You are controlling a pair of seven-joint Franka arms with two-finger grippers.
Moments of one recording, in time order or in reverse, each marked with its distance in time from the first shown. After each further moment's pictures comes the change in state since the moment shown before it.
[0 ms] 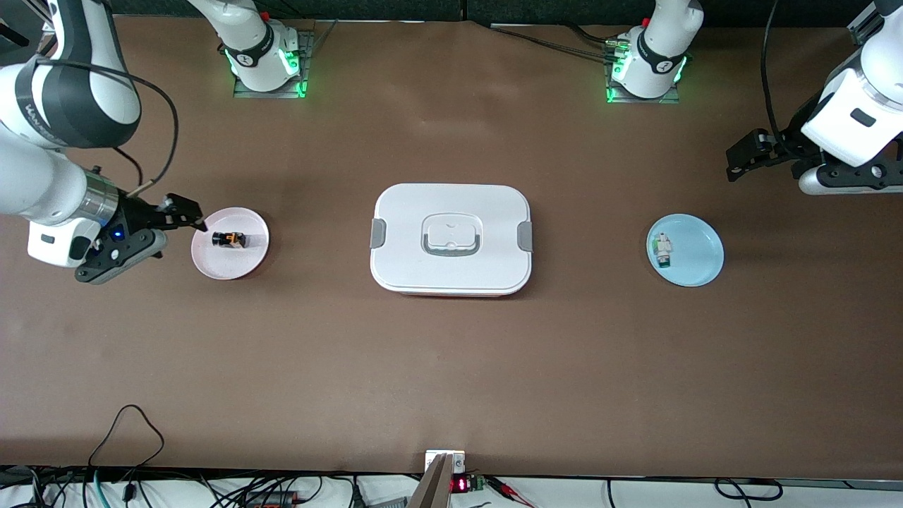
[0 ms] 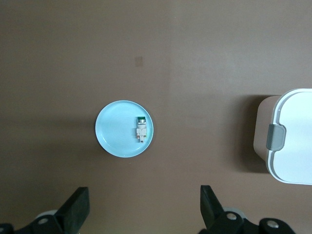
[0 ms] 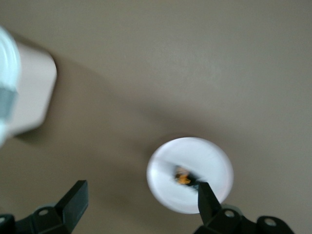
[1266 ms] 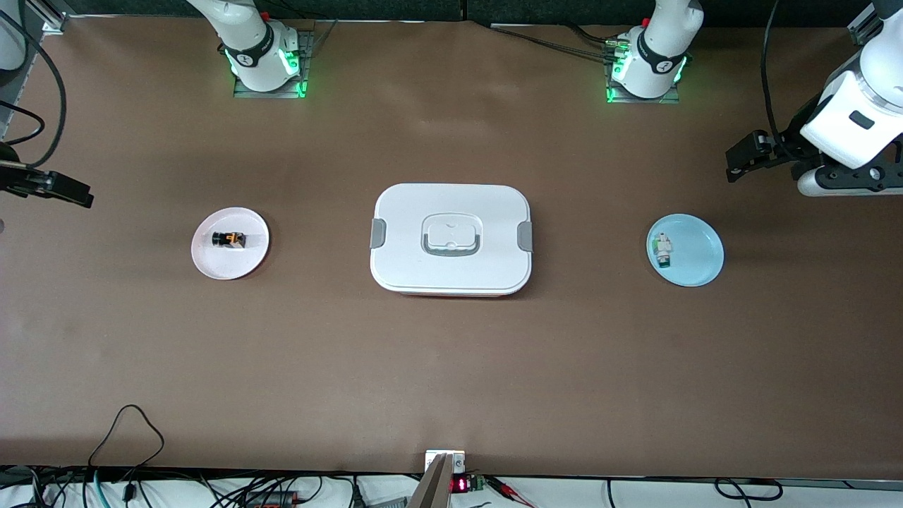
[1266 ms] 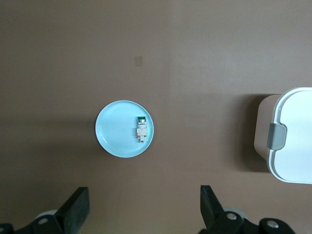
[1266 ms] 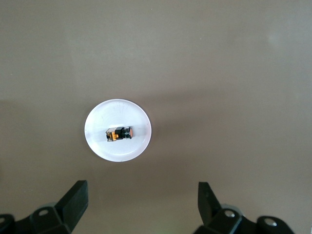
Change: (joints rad) left arm 0.001 0.002 0.000 0.000 0.000 0.000 0.008; right arm 0.030 -0.061 -0.198 0.181 -0.221 -0.273 0.311
